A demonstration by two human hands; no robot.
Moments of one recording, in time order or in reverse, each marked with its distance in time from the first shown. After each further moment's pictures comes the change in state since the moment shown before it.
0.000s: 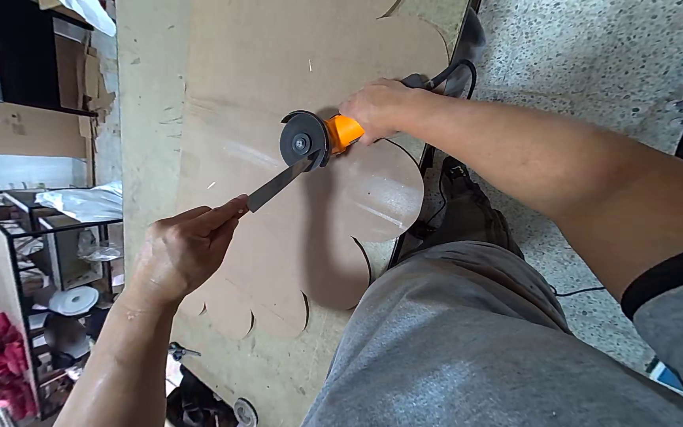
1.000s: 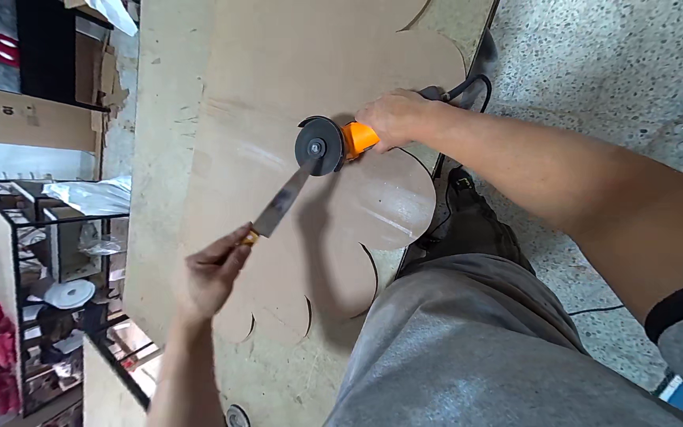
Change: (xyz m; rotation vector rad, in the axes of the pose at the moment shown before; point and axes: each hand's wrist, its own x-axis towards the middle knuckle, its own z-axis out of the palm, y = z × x) left_hand -0.070 -0.022 0.061 -0.682 0.096 -0.439; right_hand 0.001 -0.001 0.000 -0.014 0.013 0.002
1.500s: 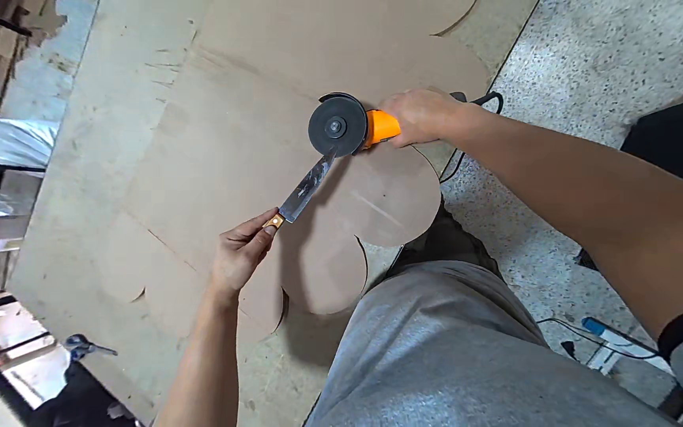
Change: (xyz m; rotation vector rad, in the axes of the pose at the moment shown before) left_hand -0.004 -0.067 0.071 -0.559 -0.013 -0.117; right_hand 0.007 -0.005 -0.001 -0.068 -0.041 0.034
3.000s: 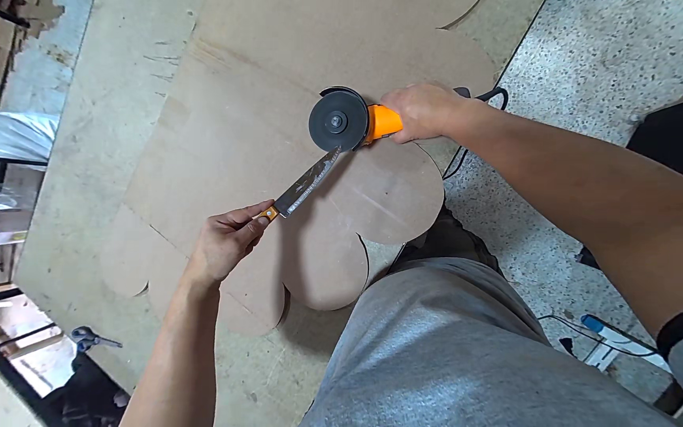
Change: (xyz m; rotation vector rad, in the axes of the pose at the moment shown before) left_hand 0.012 0.037 -0.020 0.130 -0.067 -0.139; right_hand 0.004 -0.003 -0.002 -0.003 -0.011 0.017
